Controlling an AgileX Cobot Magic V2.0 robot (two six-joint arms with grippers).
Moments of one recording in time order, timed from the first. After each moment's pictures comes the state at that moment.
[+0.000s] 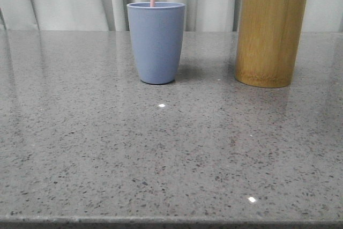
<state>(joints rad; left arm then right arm) -0.45 0.70 -0.89 0.24 0.89 -0.28 0.63 1.55 -1.48 0.08 0.16 0.10</state>
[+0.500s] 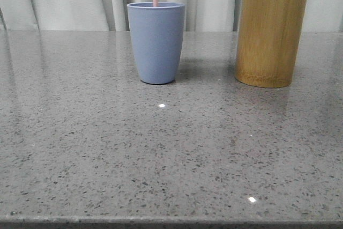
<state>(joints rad) -0.45 0.70 -0.89 0.24 0.89 -0.28 0.63 1.63 -1.48 0.07 0.21 0.10</state>
